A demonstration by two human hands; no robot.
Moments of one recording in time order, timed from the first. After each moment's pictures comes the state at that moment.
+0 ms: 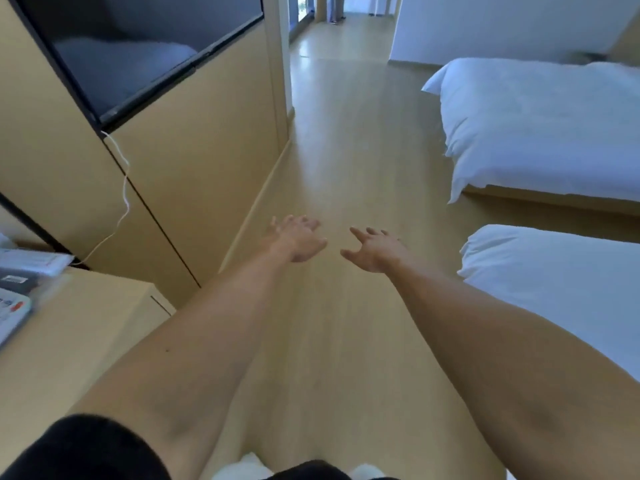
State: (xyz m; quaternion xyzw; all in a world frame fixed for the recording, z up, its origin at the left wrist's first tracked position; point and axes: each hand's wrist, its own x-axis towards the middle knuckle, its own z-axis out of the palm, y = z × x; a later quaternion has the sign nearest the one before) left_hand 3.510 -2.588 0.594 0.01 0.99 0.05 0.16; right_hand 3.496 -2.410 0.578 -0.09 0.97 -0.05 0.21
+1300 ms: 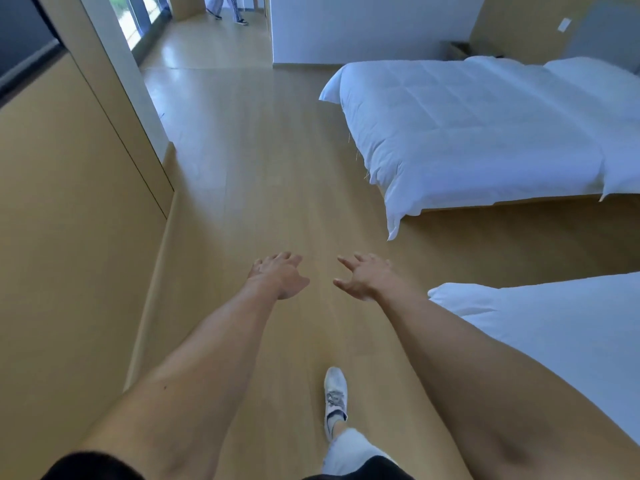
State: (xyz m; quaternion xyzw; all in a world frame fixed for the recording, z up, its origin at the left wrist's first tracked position) left_hand 2.956 -2.509 0.514 0.14 0.96 0.05 0.23; right_hand 3.003 -2.319 0.530 0.04 0.97 -0.02 0.25
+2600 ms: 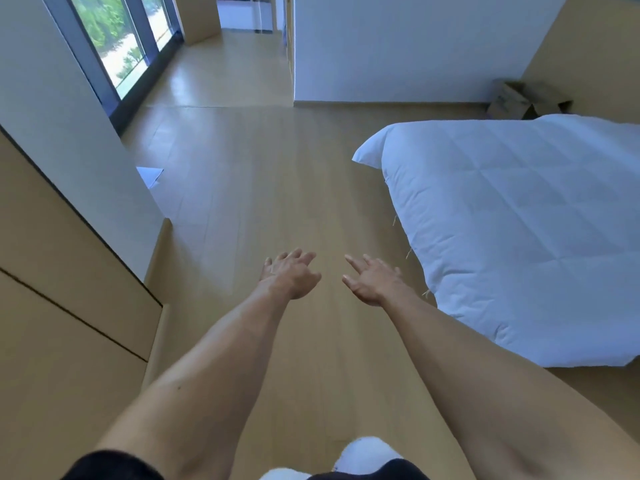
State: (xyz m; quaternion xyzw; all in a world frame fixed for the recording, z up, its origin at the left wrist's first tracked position) left_hand 2.152 -2.505 0.543 0.12 0.97 0.10 0.21; right_hand 2.198 -2.324 0.554 0.07 0.97 -0.06 0.23
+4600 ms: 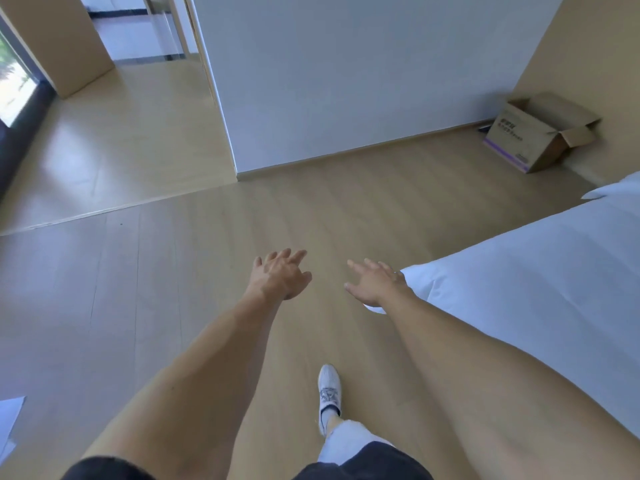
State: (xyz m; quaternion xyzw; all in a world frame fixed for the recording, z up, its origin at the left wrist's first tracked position) left_hand 0.930 -2.287 0.519 0.23 0.95 0.02 0.19; right_hand 1.022 -2.103 0.508 0.19 0.95 -0.12 0.22
